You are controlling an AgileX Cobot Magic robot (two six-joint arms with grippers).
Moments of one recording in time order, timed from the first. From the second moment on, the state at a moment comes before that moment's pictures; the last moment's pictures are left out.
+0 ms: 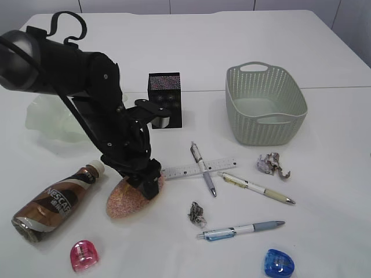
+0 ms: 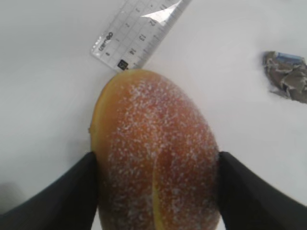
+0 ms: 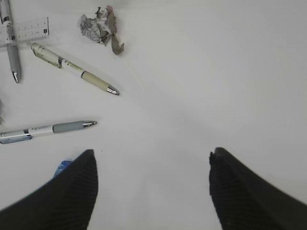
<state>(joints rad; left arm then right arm) -0.53 2.07 -1.38 -0.21 0.82 0.35 0.01 1.10 -0.81 0.09 0.88 0.00</state>
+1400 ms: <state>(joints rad) -0.15 1.97 -1.68 -0.13 0.55 0.21 0.01 1.10 -0.81 0.09 0.88 -0.01</state>
